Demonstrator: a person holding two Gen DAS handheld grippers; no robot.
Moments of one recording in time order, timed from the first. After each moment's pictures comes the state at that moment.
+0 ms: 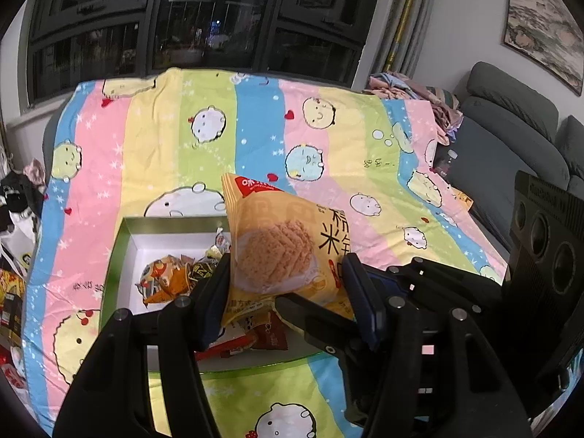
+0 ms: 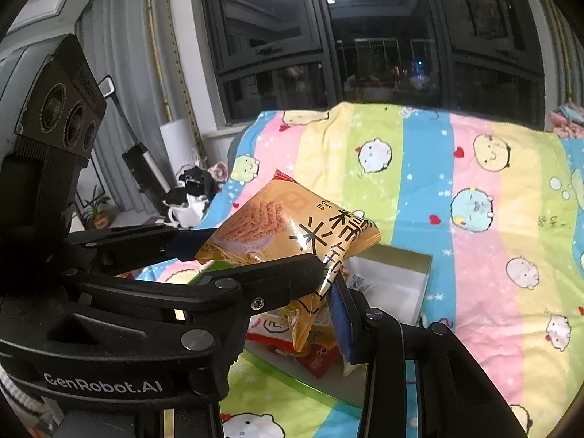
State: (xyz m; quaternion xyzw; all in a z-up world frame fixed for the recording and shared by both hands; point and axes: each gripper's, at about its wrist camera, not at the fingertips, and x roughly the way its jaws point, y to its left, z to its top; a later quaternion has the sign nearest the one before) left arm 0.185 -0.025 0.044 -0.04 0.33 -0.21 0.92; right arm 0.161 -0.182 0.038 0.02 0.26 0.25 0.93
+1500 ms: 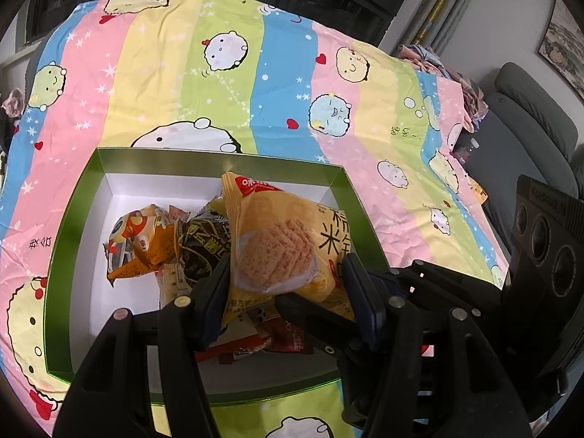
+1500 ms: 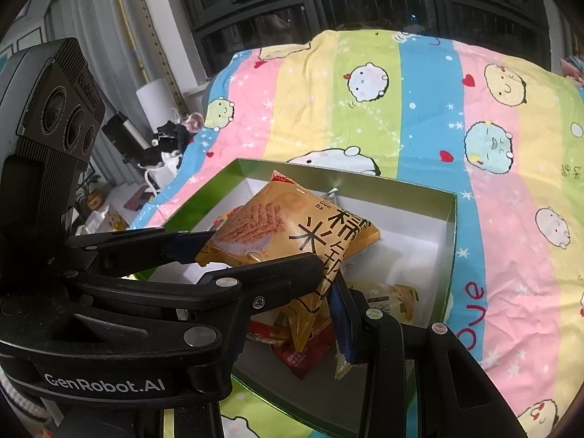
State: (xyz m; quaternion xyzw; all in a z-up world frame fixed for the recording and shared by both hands) left arm 0.239 -0.019 -0.025 -0.09 0.42 -0.21 0.88; right arm 0.215 -0.174 -0.021 0.03 0.36 0.24 0.90
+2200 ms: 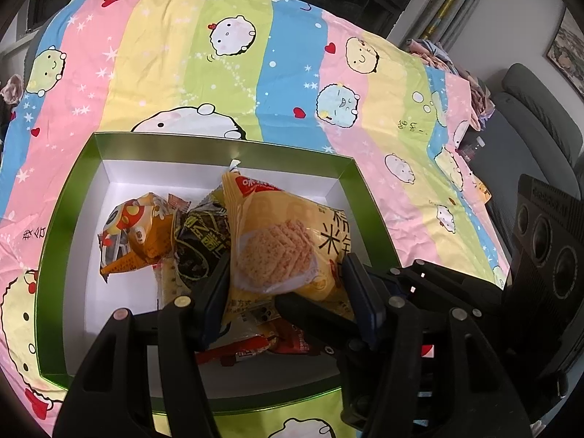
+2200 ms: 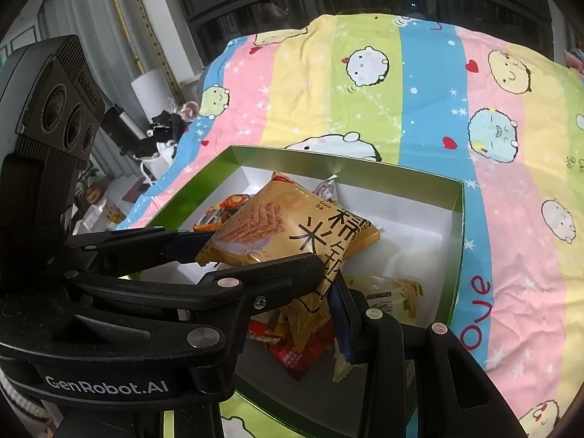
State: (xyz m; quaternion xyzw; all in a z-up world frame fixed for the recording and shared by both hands) left arm 0.248 -0.018 -0.034 -0.09 0.44 -0.20 0.87; right arm 0.225 -0.171 -0.026 0.03 0.38 0.24 0.89
